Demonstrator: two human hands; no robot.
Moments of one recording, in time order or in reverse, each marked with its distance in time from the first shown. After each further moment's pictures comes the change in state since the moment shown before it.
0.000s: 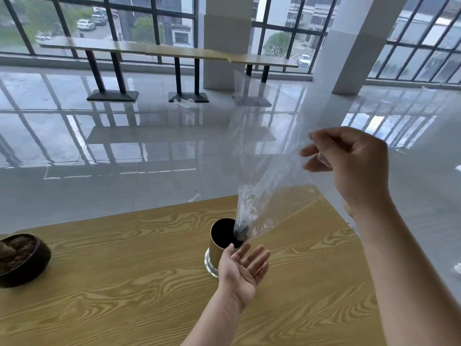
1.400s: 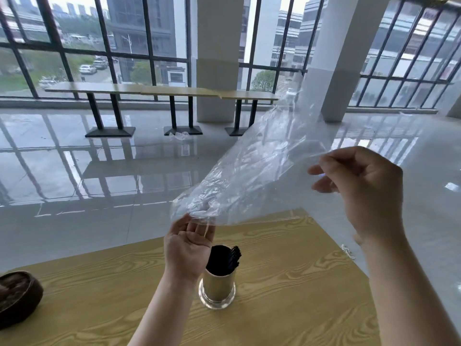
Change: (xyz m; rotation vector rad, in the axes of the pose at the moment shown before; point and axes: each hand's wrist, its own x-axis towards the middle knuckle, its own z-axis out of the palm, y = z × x) left_hand -0.063 0.109 0.068 -0.135 -0.422 0.434; right_hand -0.019 -0.042 -0.044 0.014 0.162 -0.089
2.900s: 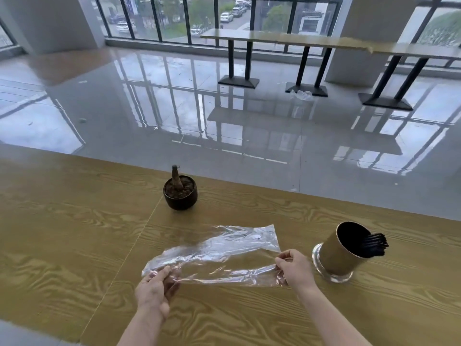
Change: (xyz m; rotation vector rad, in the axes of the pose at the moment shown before) left_hand -0.235 0.201 -0.268 0.389 1.155 0.406; right_hand -0.285 0.180 0.270 -0.230 -0.824 0.878
